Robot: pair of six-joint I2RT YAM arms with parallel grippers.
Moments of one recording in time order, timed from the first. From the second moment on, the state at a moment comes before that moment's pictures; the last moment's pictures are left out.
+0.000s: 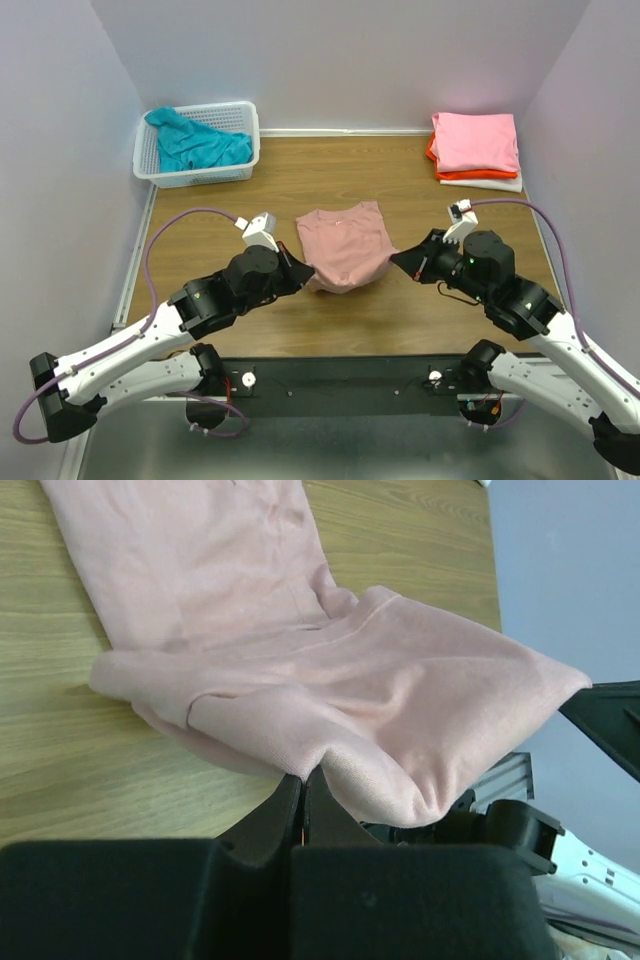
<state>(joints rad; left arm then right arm) -1.00 0.81 0.79 -0.47 -0.31 -1.01 0.73 0.70 0.80 -0.47 0.04 0.73</state>
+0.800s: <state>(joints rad) -0.71 1.02 0.75 -0.22 -0.07 -0.81 0.73 0.89 0.89 -0.47 0.20 0.71</state>
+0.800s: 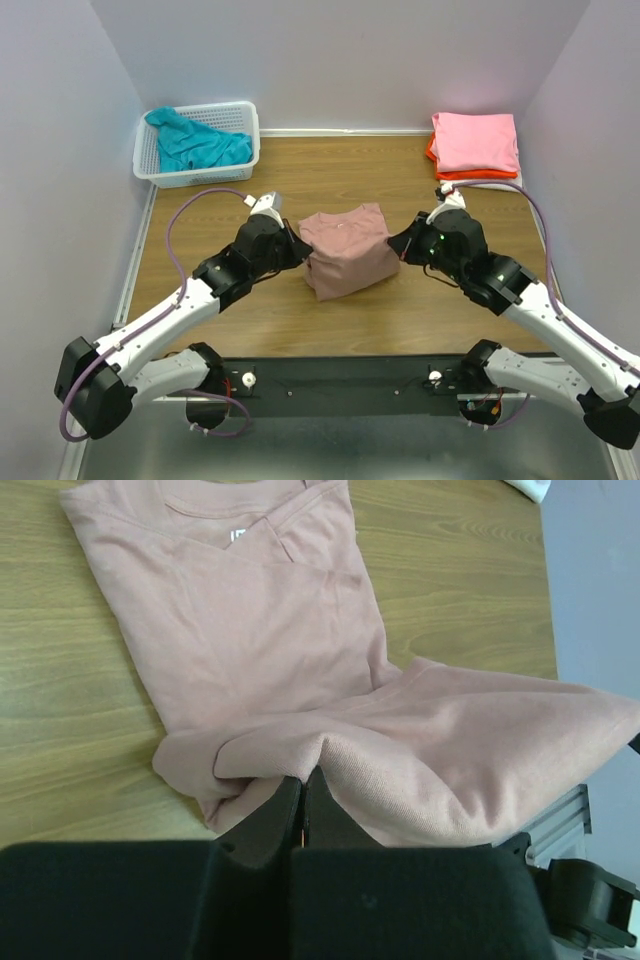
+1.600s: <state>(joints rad) -0.44 1.34 0.89 -0.08 0.10 -0.67 0.60 1.27 1.06 -0.33 0.30 0.62</state>
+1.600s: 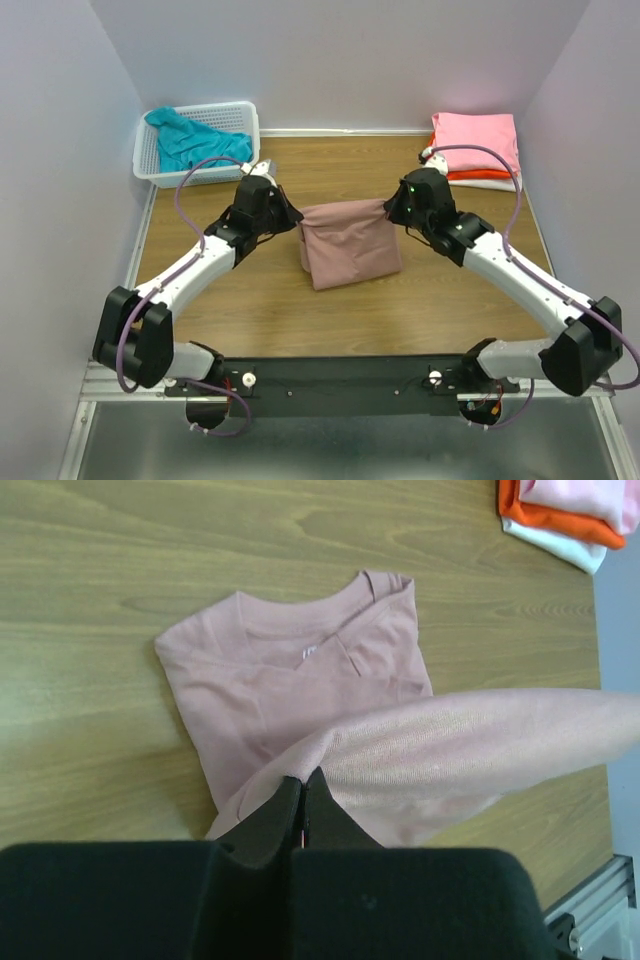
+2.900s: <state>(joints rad) -0.30 1.95 1.31 -0.06 0.12 -0.57 0.34 2.01 1.45 -0.17 -0.01 0.53</state>
